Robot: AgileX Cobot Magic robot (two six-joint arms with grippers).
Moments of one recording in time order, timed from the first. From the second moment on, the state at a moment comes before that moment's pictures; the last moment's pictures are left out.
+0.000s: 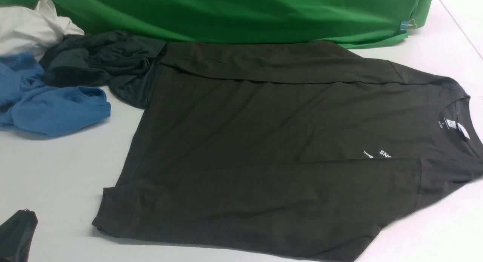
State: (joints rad) right arm 0.02 0.00 0.01 -0.13 0.25 0.12; left arm 0.06 0.00 0.01 -0.23 0.24 0.39
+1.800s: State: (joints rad) right arm 0.02 0.00 0.01 -0.13 0.25 0.12; left arm 0.05 0.15 -0.38 -0.61 0.44 0.42
